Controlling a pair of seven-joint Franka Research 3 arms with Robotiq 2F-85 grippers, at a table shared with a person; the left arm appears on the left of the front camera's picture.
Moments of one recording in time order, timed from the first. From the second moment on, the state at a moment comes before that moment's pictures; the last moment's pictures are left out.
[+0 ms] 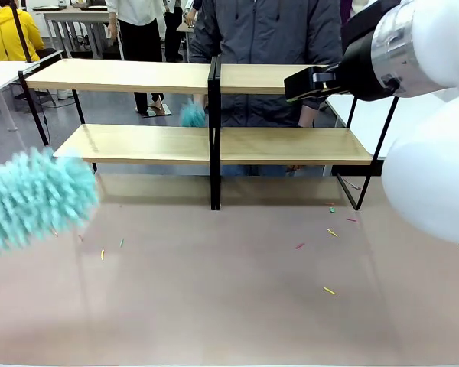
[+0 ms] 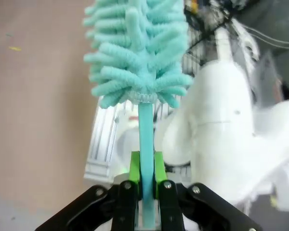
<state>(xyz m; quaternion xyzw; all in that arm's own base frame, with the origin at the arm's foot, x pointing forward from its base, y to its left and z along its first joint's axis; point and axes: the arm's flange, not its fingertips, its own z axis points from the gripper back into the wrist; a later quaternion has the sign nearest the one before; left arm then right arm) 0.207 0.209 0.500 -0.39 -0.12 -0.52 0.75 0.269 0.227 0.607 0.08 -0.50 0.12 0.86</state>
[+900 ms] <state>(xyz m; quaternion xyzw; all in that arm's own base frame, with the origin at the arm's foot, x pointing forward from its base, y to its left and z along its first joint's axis) 0.265 0.335 0.559 -0.51 -0.37 -0.07 0.77 0.269 0.227 0.607 0.08 -0.50 0.12 0.86</state>
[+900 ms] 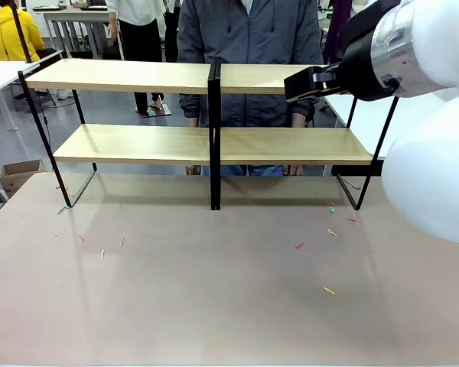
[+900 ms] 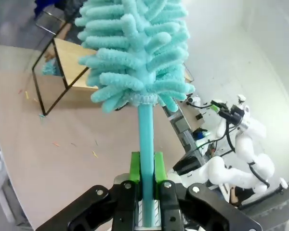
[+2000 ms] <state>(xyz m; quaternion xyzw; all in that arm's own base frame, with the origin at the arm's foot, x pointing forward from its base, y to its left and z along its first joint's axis) 0.248 0.333 0.564 -0.50 -0.38 -0.11 0.77 0.269 0.227 0.607 0.08 -0.50 0.12 0.86</state>
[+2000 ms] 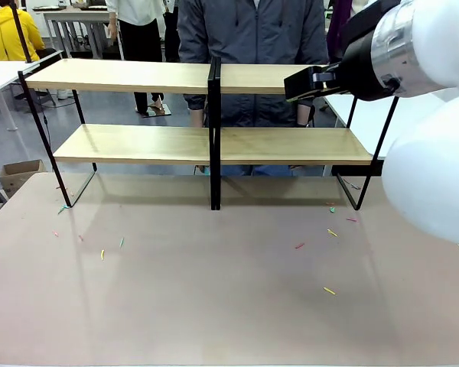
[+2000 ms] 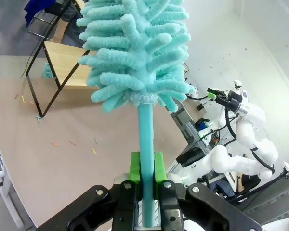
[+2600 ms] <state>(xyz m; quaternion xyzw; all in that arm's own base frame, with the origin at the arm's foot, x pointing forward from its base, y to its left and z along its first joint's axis) 0.320 0.152 0.511 -0.45 -0.08 -0.44 0.77 0.311 0.002 0.594 0.36 -0.27 -0.13 0.88</state>
